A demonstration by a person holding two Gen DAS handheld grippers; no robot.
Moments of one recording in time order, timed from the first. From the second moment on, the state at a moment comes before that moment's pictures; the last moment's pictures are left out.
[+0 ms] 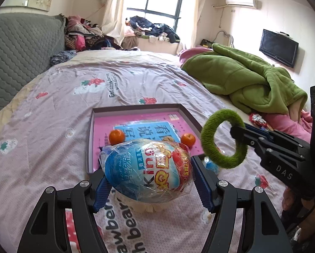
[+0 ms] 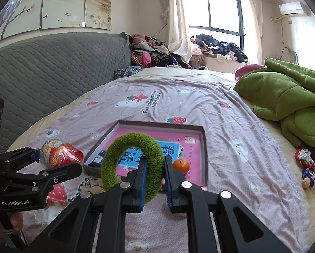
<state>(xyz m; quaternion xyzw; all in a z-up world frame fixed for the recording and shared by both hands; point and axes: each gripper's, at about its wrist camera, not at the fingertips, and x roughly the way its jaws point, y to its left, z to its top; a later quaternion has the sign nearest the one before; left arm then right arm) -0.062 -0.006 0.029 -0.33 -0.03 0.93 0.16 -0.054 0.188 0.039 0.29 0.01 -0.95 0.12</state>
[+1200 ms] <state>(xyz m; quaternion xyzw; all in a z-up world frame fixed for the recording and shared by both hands) -0.188 0.018 0.029 -0.32 0.00 0.94 0.10 -0.171 0.205 0.039 0.28 0.02 -0.95 0.12</state>
